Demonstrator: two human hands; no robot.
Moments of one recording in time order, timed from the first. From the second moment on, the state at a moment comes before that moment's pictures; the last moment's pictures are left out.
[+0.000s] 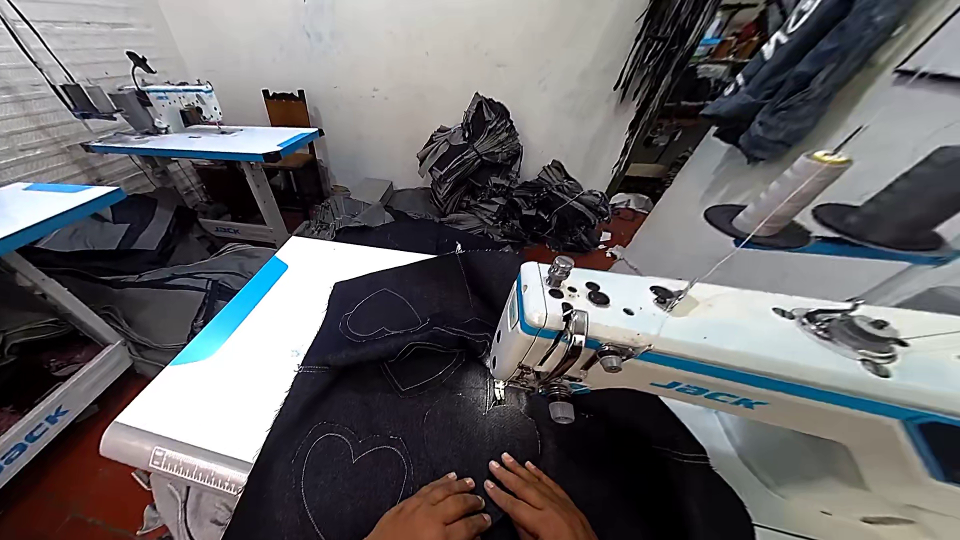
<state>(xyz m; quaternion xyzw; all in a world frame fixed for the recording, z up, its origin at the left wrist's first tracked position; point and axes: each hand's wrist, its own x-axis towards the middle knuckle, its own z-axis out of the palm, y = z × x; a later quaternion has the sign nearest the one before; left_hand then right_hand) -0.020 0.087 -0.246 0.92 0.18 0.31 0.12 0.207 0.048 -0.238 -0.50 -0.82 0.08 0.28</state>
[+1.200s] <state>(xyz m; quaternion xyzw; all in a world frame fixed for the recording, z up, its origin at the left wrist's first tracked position) -0.015 0.085 -0.252 0.93 0.22 0.30 0.08 0.206 0.044 -0.246 -0.50 -0.81 0.01 0.29</state>
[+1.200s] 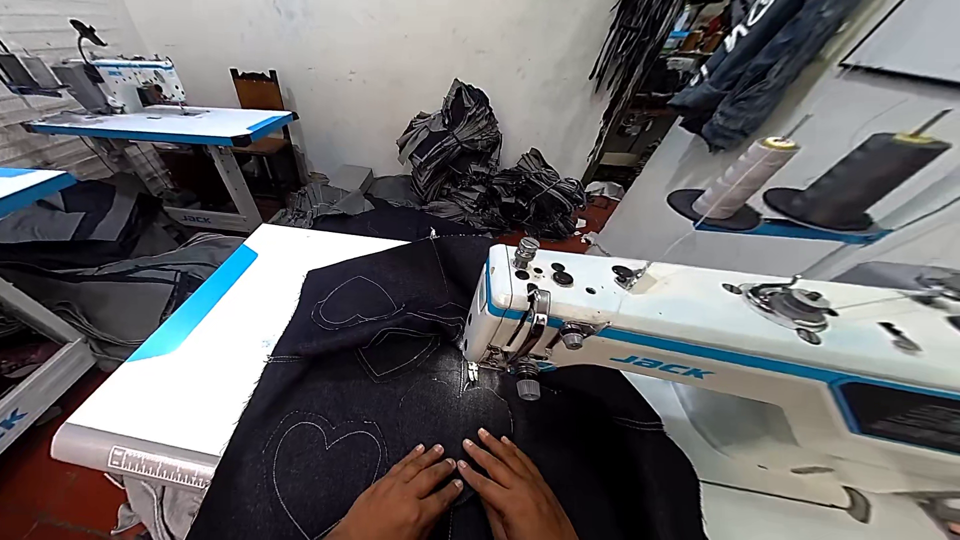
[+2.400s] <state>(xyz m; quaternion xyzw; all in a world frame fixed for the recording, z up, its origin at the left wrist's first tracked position) 0.039 0.193 -0.200 0.87 0.44 -0.01 0.24 0.272 0.135 -0.204 -0.56 -0.81 0.16 0.04</state>
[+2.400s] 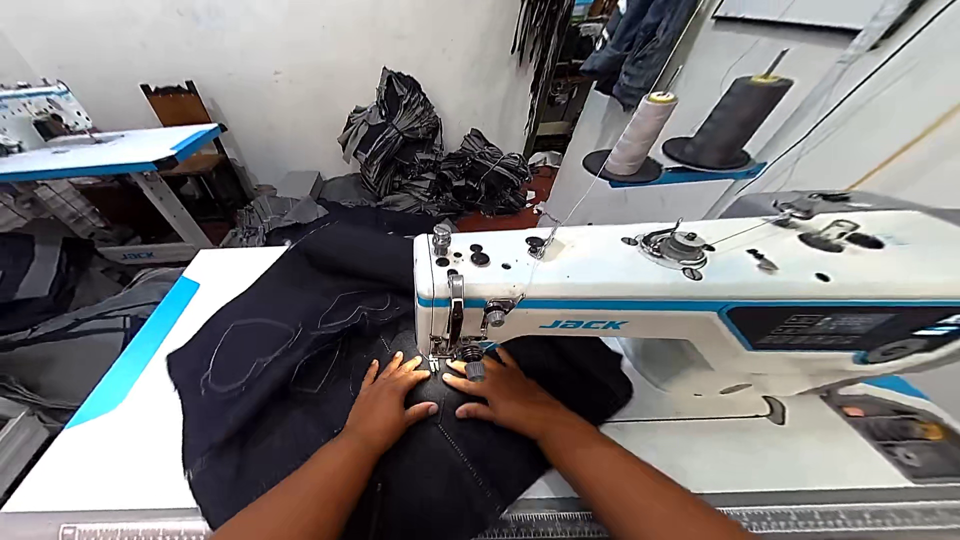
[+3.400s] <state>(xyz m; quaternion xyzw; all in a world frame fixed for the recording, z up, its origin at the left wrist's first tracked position) 0.051 0.213 -0.192 0.87 0.46 -0.07 0.16 0.233 0.103 -0.222 -0.64 -0.75 0.13 0.15</state>
